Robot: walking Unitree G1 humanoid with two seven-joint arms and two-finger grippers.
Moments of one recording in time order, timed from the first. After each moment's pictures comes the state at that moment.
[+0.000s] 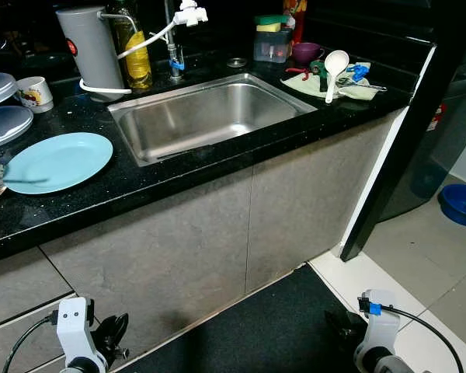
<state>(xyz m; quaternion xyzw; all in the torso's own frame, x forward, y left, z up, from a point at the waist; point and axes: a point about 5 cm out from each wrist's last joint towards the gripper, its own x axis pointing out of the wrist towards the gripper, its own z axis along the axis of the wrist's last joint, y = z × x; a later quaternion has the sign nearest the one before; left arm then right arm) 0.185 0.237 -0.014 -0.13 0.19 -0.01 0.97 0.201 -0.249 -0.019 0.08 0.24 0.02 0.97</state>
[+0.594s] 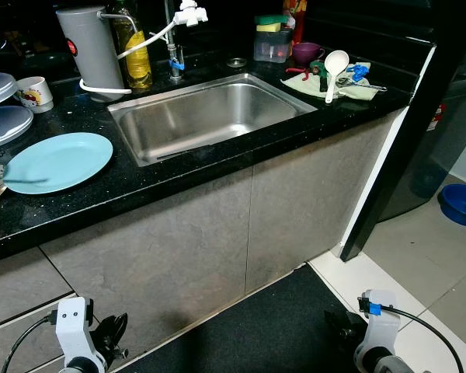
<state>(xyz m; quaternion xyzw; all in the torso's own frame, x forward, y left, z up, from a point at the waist) 0.185 0.238 -0.014 -0.13 0.19 0.00 0.97 0.201 -0.249 -0.019 0.08 0.24 0.02 0.97</state>
